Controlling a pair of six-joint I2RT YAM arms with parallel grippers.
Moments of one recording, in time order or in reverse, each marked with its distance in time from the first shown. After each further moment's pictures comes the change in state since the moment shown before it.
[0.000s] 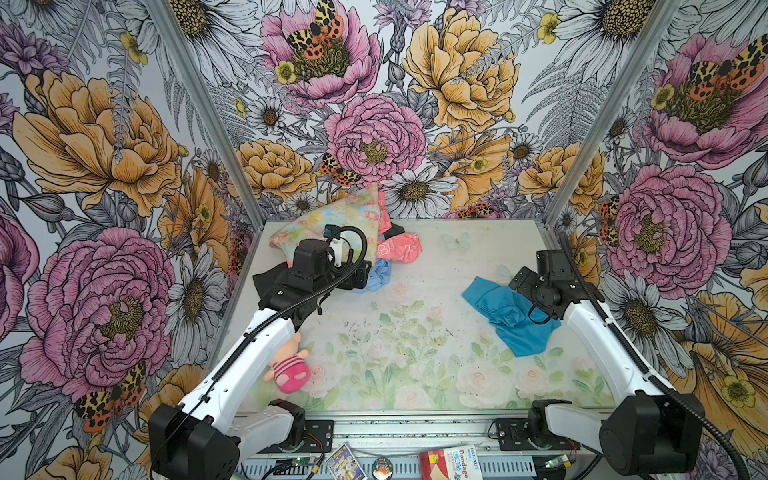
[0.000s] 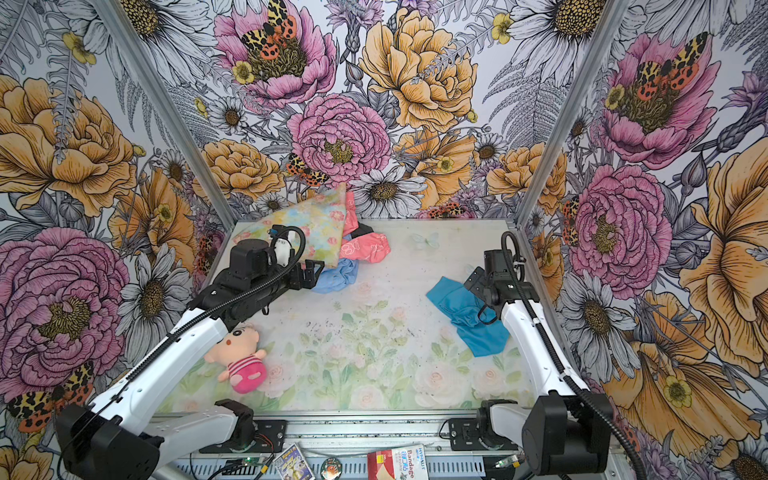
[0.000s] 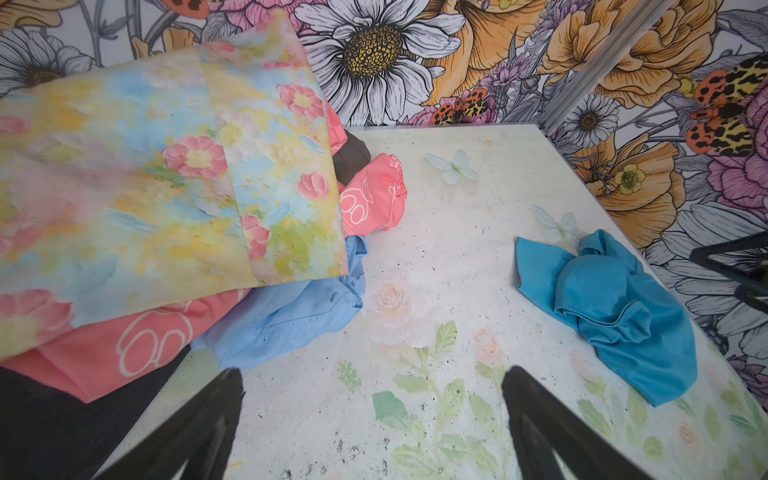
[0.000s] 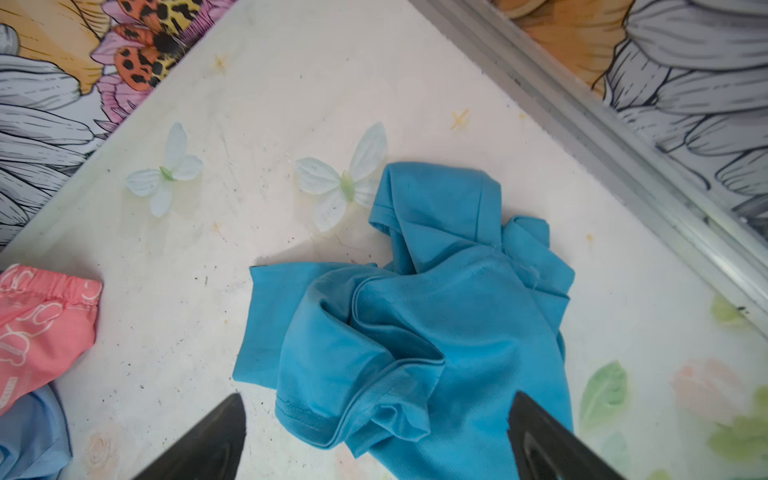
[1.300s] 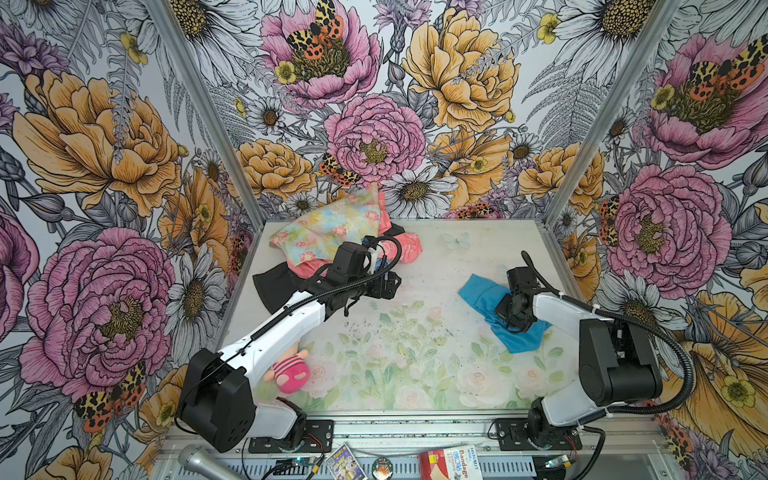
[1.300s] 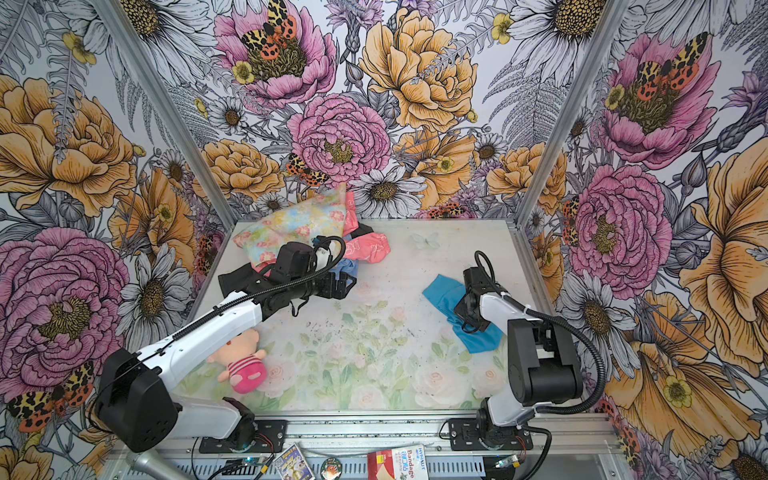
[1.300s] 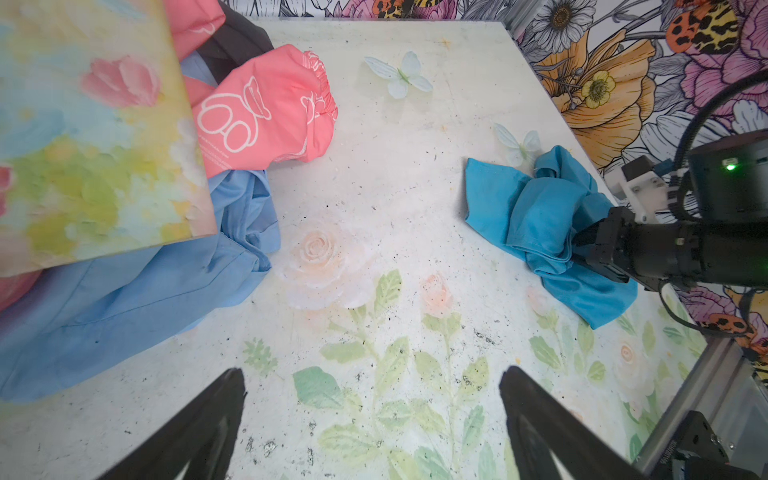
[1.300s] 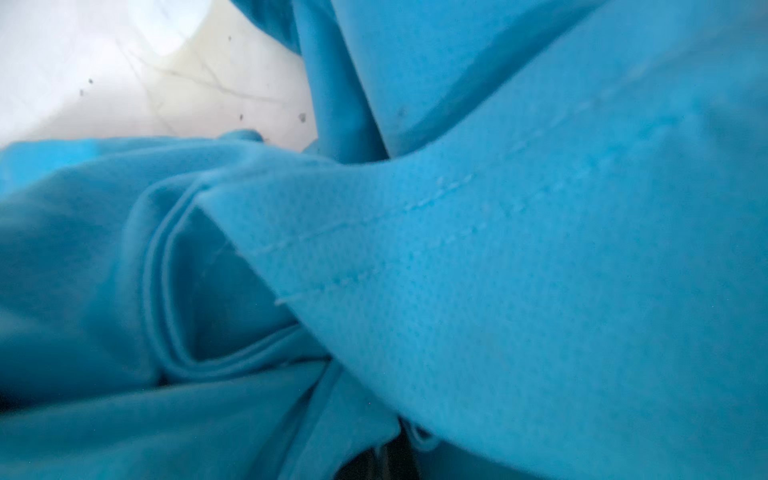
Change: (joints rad) left arm -0.168 0.246 0.034 0.016 0.063 -0.079; right arm 0.018 0.356 -0.214 0.243 -0.123 0.116
